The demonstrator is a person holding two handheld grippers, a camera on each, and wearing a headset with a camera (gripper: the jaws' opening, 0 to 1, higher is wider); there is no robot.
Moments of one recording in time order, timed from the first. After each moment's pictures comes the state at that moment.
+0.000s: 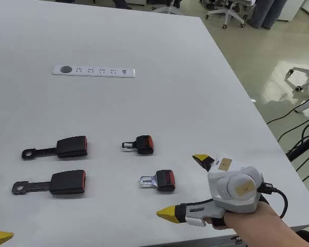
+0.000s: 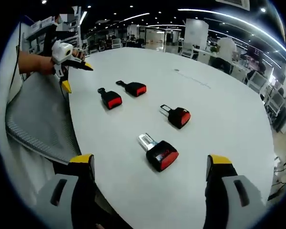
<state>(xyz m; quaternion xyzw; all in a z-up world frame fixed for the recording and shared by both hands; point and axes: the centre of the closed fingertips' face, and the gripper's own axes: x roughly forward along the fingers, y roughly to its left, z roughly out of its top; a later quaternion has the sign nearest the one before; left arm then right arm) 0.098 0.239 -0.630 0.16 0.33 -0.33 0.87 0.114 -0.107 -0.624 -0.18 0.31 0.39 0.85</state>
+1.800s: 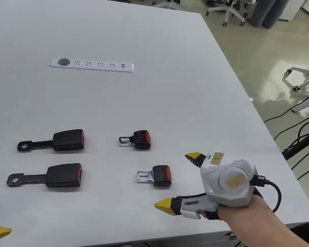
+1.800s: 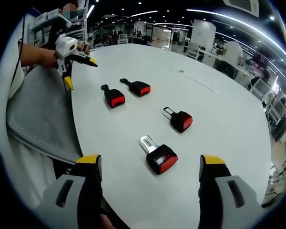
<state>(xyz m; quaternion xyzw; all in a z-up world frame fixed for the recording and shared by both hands) 0.092 0.231 -0.628 0.18 0.32 -0.35 0.86 0.110 -0.105 -0.620 -0.19 0.31 0.39 0.84</state>
